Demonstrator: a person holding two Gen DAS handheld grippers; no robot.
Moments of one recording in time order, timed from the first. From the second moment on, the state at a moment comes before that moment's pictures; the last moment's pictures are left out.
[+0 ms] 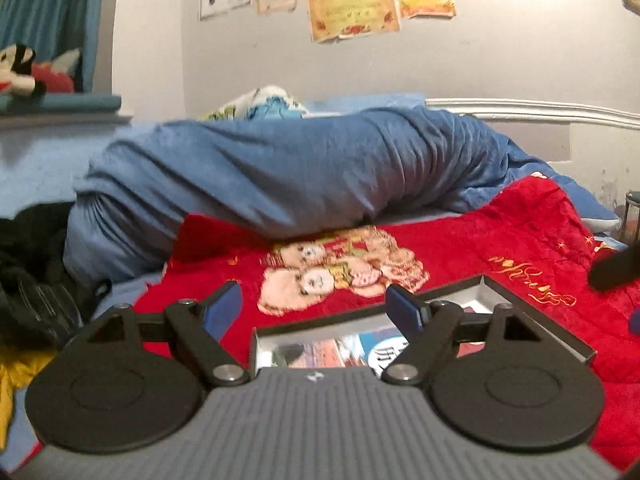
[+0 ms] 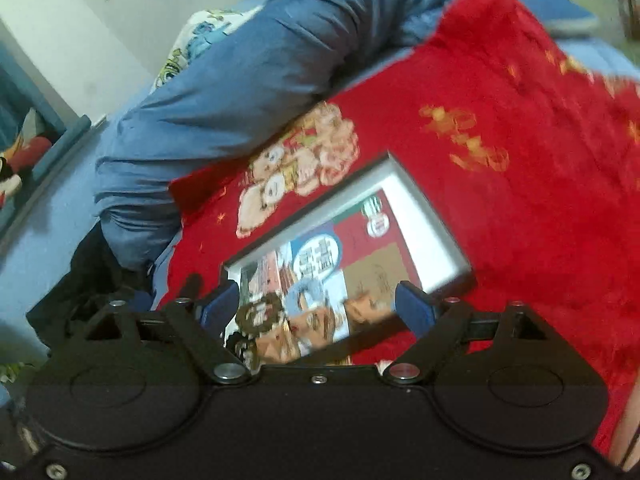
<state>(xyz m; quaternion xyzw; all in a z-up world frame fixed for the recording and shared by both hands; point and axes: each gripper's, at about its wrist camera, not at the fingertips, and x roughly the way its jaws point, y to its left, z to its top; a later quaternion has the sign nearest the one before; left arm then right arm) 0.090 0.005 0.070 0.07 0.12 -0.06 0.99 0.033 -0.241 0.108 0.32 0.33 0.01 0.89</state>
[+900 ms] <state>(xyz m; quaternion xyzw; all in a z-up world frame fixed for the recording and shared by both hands) 0.020 -0.034 -0.004 0.05 0.26 -0.12 0.96 0.021 -0.213 0.029 0.19 0.41 0.04 0.89</state>
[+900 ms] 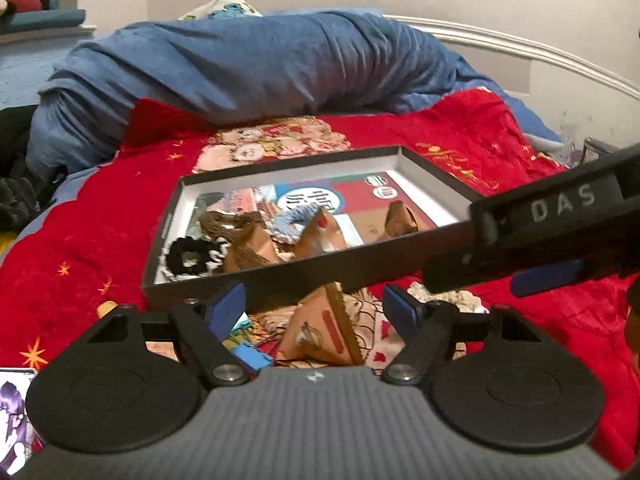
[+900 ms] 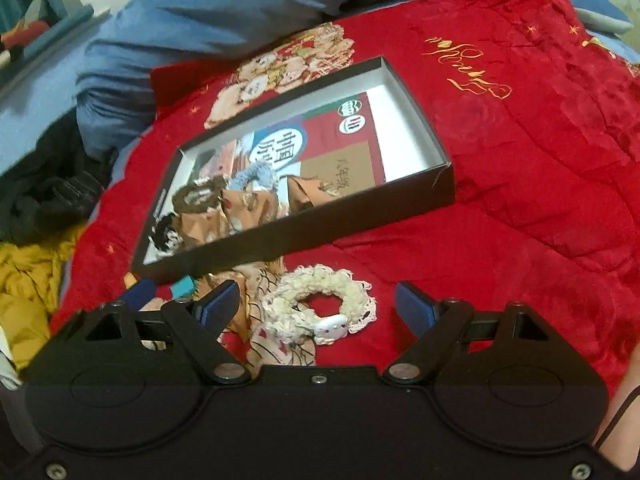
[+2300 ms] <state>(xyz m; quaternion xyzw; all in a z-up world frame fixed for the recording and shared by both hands) 0.039 -0.038 -0.015 0.04 0.32 -0.10 0.94 0.037 -0.205 0.003 0.18 0.45 0.04 0.88</state>
